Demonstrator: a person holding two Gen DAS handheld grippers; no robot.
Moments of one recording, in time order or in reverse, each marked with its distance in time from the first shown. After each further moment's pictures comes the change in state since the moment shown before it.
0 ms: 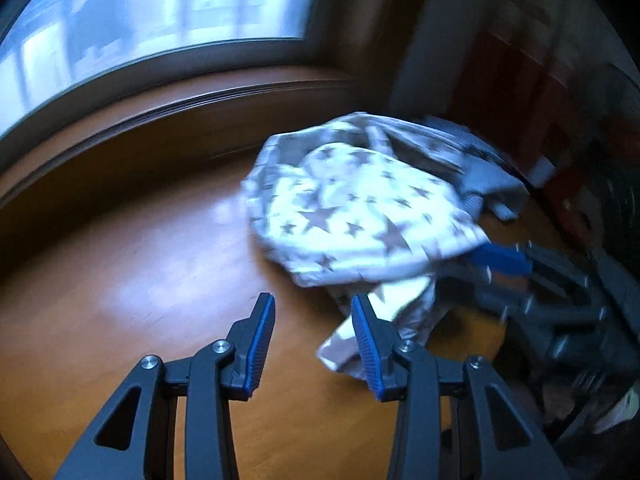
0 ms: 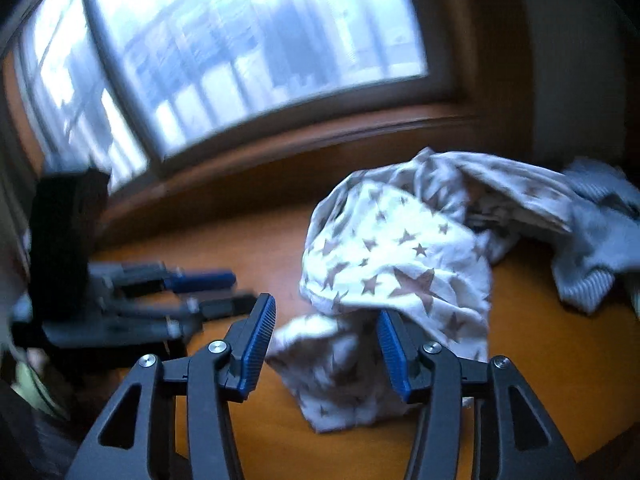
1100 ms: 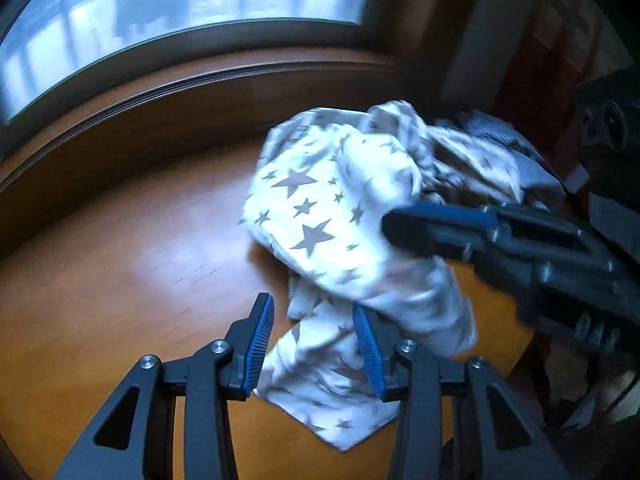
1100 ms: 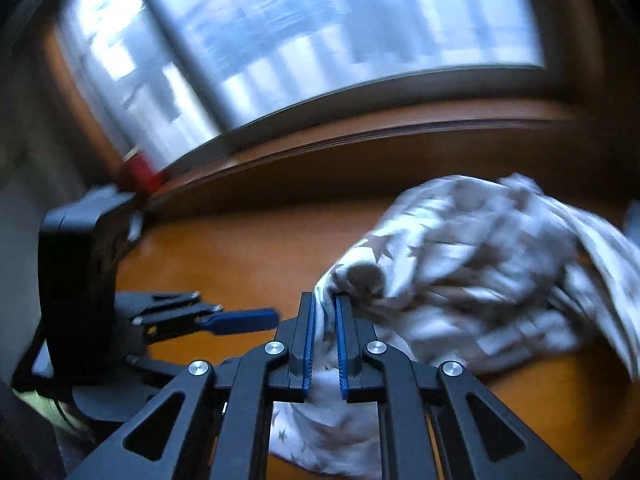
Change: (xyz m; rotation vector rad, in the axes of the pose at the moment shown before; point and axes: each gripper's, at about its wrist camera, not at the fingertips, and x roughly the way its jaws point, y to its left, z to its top) left arm -0.023 0.051 -0.042 -0.188 0.021 0.162; right arm 0.088 0.085 0.017 -0.247 0.173 0.278
